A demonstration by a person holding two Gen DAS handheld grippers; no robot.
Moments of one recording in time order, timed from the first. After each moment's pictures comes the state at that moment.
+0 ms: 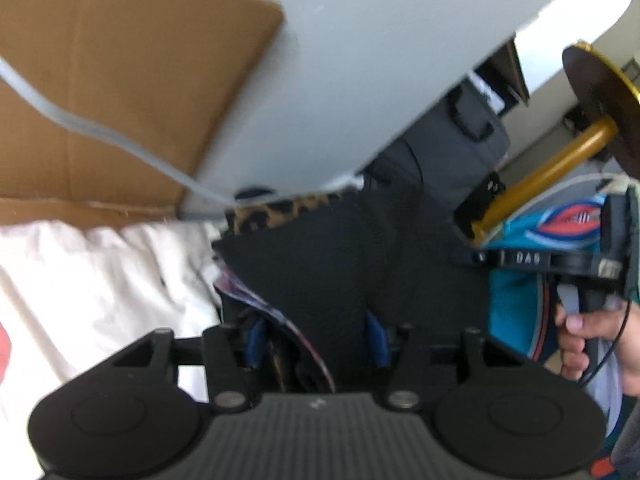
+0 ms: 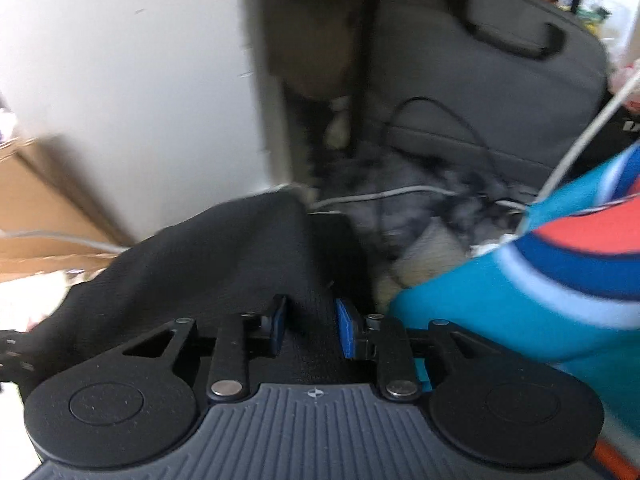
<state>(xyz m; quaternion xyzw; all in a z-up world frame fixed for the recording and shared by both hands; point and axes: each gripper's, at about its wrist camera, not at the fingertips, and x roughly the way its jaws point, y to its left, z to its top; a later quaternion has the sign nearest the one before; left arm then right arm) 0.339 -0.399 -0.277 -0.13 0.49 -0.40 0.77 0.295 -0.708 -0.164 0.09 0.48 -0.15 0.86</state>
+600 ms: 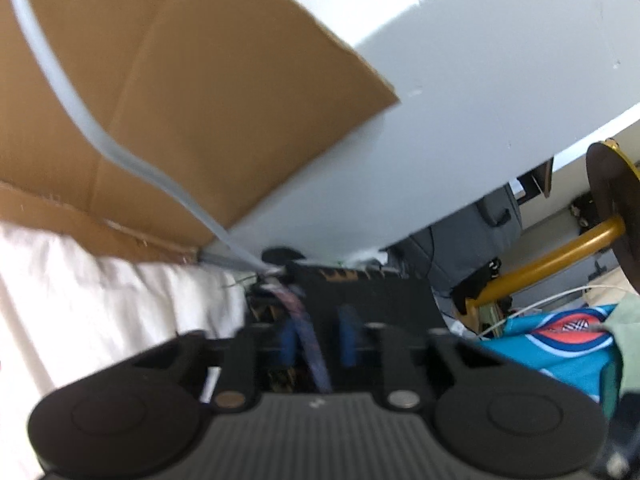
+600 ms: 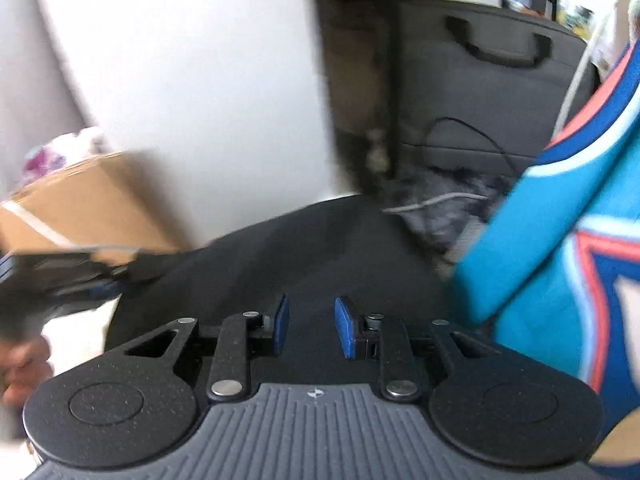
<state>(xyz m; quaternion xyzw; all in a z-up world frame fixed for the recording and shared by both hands) 0.387 -0.384 -0.292 -0.23 0.47 -0.36 0.77 0.233 -0.625 -0.167 0.14 0.38 -0.11 0.91</state>
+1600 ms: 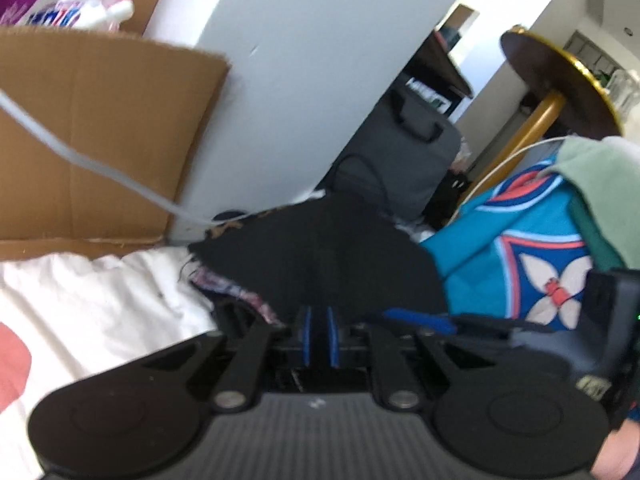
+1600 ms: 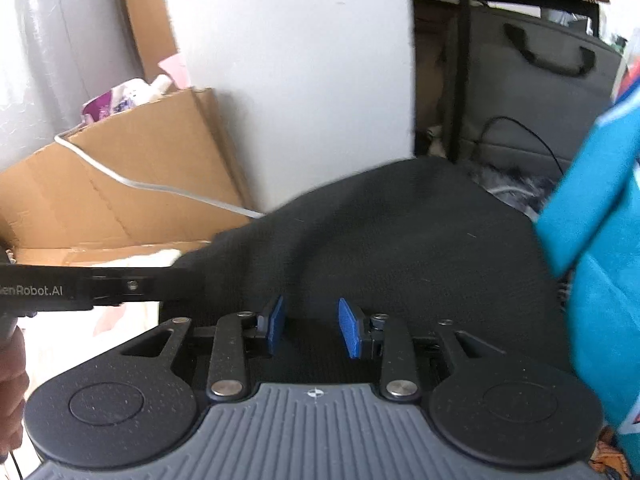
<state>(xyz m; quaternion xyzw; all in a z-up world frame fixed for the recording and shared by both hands) 0.292 -0.376 -0.270 -0.09 0.41 -0.45 0.79 0.214 -0.577 -0.215 0.09 0.37 -0.08 0.92</state>
